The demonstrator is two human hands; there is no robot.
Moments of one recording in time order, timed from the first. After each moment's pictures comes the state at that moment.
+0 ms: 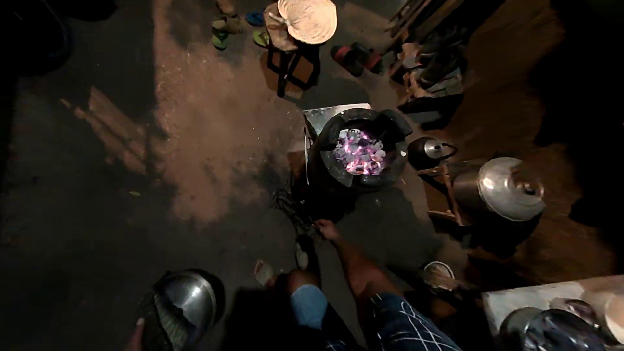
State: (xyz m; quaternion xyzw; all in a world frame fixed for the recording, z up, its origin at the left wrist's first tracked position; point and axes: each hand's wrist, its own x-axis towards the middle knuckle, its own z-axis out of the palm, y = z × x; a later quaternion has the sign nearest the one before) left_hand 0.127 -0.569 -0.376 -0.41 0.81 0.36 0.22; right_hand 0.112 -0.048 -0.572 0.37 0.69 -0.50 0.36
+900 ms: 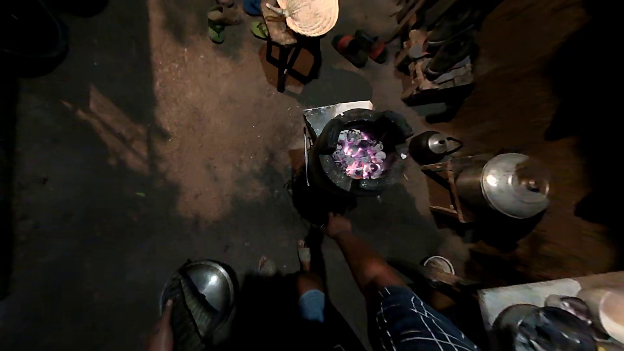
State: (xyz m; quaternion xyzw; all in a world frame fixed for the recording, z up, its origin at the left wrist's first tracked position) left_hand 0.101 -0.520 -0.365 -0.44 0.79 0.35 0.23; right_hand 0.091 -0.032 -0.533 0.30 0.82 -0.16 0.47
